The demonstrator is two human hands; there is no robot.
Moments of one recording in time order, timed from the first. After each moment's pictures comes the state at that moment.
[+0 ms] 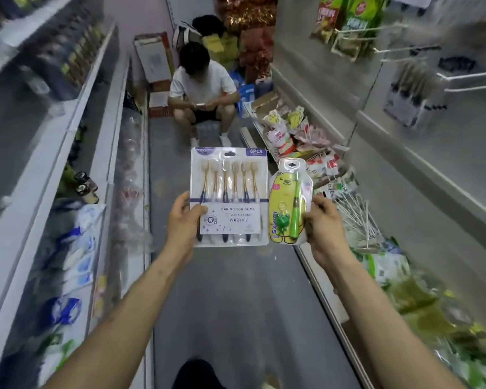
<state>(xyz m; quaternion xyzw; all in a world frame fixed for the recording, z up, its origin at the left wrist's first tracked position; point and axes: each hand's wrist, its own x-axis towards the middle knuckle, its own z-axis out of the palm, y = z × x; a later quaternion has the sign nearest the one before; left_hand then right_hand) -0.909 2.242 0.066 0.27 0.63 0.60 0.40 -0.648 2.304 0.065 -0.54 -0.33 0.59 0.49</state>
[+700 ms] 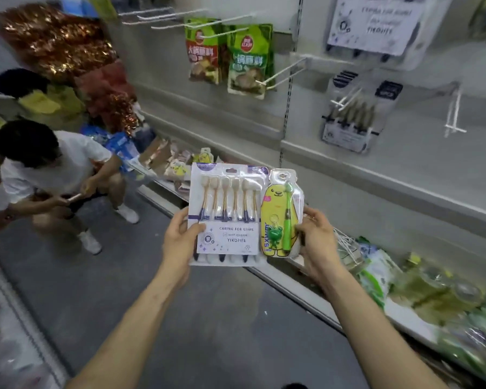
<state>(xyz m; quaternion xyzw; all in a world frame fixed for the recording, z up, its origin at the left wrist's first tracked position) -0.988 2.701 0.072 0.46 0.52 0.43 0.58 -0.750 2.603 0.080 -0.64 -0.13 0.41 0.64</state>
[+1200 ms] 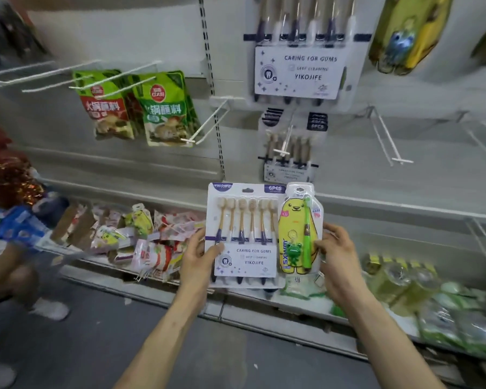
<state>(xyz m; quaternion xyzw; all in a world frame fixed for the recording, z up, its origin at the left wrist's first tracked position) -0.829 2.823 0.060 0.54 0.38 0.32 0.68 -0.640 2.642 0.082 -0.67 -0.04 0.23 0.71</state>
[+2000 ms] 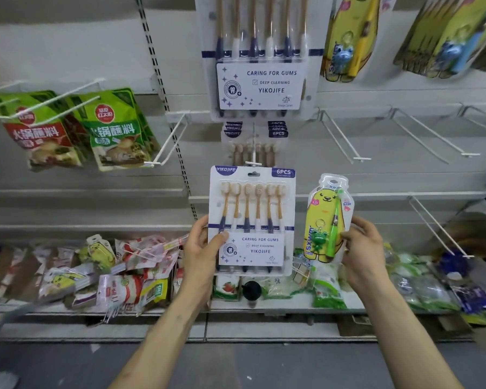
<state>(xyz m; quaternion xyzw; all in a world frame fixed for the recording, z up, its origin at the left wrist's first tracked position) -0.772 2.838 0.093 0.57 0.26 0.28 0.73 -0.610 2.599 0.100 -0.64 0.10 0.07 0.76</state>
